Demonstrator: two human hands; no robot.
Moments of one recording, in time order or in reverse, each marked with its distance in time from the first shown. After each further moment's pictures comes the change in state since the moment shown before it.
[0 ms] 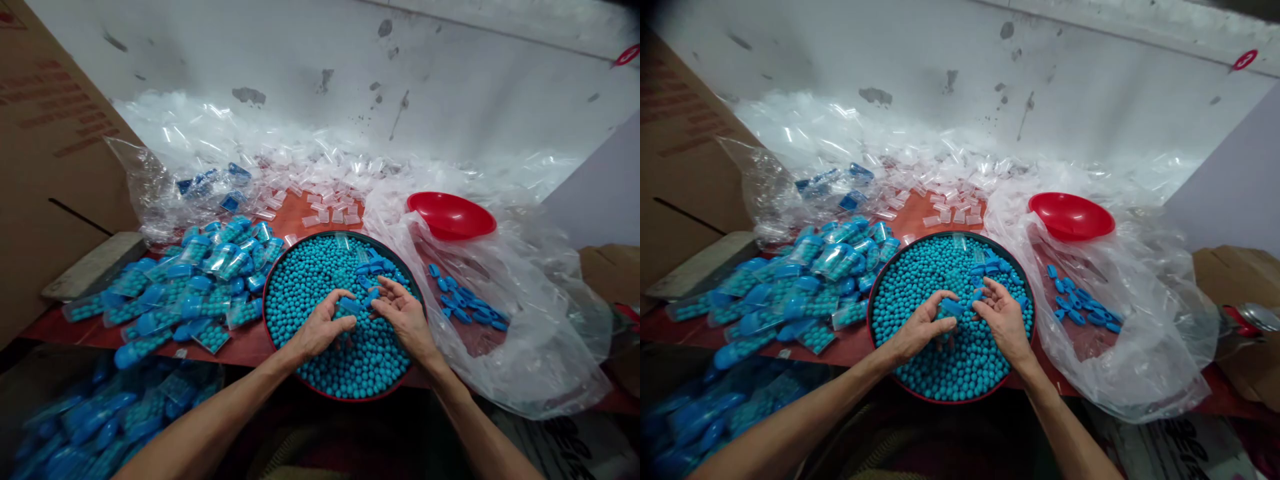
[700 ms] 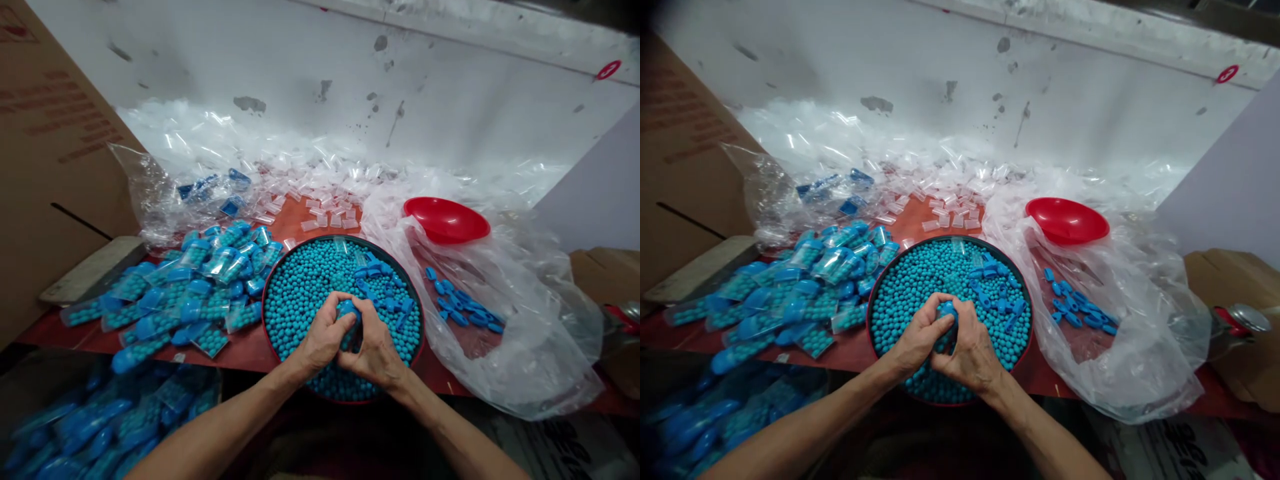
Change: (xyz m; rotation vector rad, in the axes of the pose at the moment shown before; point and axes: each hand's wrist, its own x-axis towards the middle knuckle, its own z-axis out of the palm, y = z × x) left_hand -0.007 0.012 0.018 -0.035 0.178 0.105; right_hand -0.030 0.007 0.036 -0.686 -0.098 -0.506
